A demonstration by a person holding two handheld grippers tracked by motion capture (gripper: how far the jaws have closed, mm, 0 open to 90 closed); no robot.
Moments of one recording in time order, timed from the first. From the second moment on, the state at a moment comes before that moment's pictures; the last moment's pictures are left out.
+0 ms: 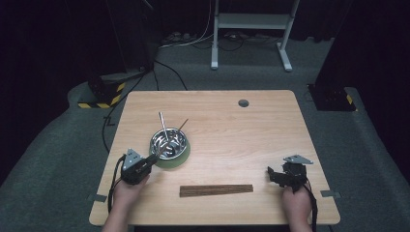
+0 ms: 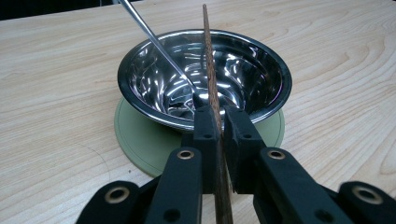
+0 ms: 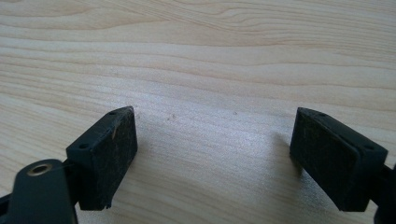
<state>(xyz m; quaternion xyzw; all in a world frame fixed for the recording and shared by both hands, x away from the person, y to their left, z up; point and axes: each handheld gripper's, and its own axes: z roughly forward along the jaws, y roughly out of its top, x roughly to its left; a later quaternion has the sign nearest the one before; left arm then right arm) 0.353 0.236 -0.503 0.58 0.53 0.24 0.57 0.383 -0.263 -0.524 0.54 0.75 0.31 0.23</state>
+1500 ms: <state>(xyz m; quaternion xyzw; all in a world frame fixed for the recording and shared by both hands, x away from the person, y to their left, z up) 0.309 0.171 -0.494 0.63 0.46 0.21 0.59 0.382 -0.263 -0.523 0.54 0.75 0.31 0.23</state>
